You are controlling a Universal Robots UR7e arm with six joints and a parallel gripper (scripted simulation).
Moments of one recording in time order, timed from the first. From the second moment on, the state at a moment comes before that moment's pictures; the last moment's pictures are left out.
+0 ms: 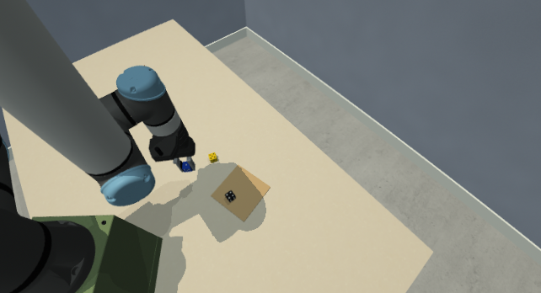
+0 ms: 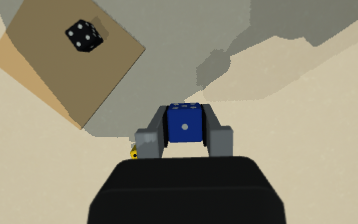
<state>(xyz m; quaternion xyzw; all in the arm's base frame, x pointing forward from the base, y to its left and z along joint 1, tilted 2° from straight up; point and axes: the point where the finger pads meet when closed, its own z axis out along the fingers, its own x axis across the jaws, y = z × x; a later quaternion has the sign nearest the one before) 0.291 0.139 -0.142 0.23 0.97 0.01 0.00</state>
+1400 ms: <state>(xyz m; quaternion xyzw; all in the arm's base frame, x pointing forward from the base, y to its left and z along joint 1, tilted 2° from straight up) 0.292 0.144 -0.150 0.05 0.99 0.13 0.01</state>
